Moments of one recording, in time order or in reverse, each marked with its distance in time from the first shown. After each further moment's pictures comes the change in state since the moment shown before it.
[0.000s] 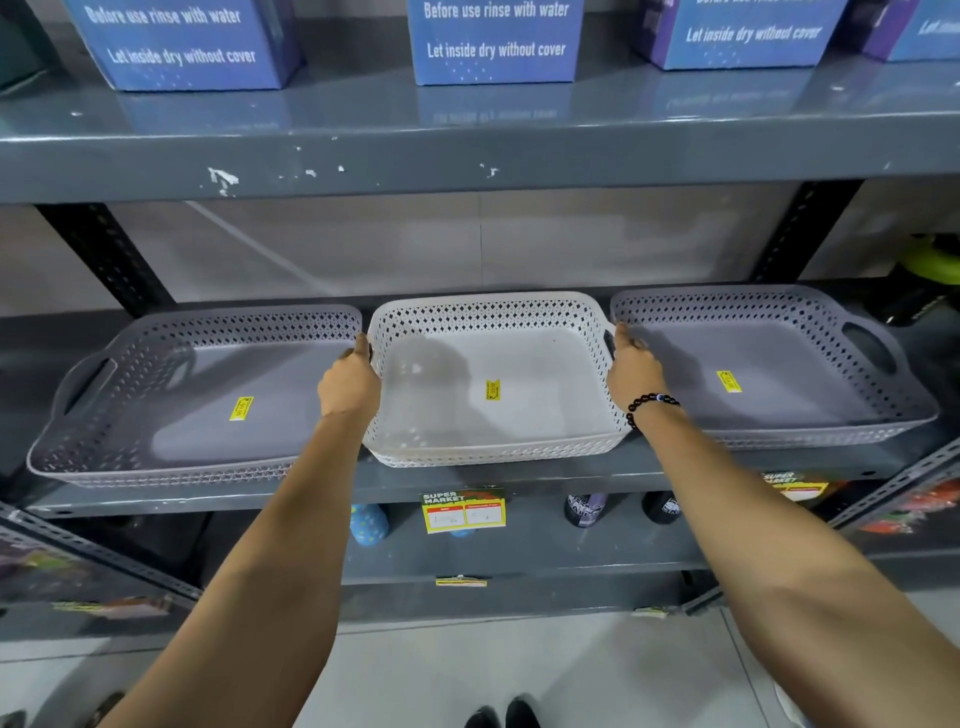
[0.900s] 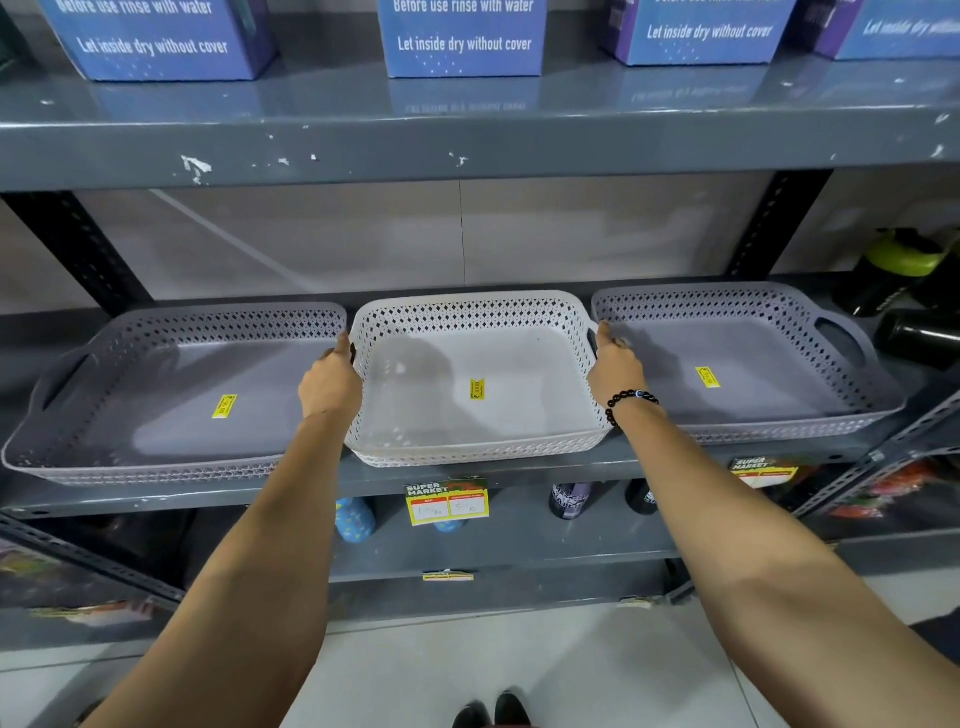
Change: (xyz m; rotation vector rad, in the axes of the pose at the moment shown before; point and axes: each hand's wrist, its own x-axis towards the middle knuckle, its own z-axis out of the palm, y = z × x) left_hand -0.010 -0.002 0.000 -0.037 0.025 -0.010; right_hand -0.015 -0.001 -0.005 0.055 -0.033 0.052
